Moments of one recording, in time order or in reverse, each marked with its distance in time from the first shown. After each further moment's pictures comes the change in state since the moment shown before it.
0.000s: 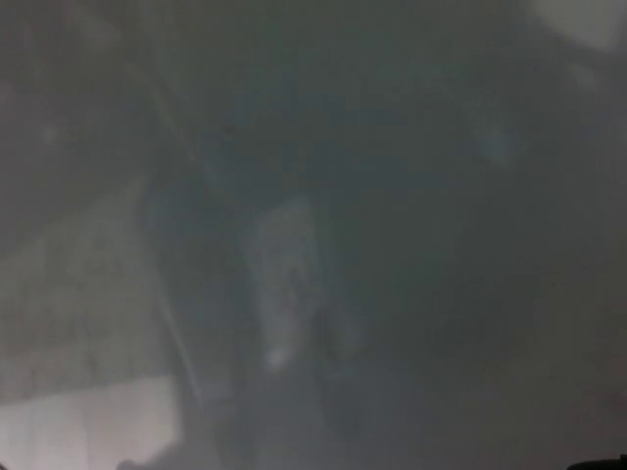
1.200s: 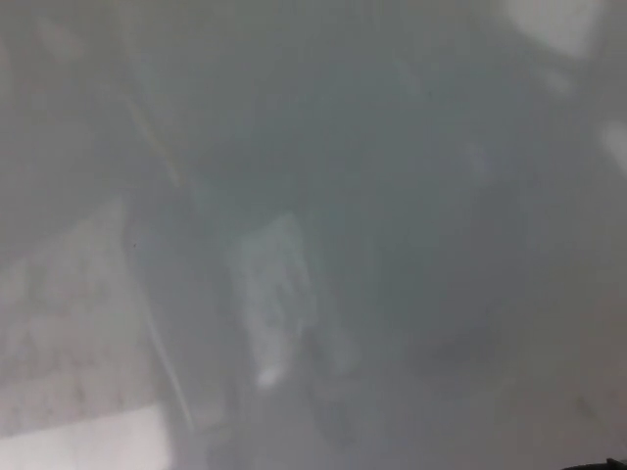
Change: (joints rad) left_arm 0.314 0.017 0.315 0.053 -0.032 -0.096 0.230; right_arm -0.001 0.019 0.026 0.012 -0.017 -0.001 -0.032
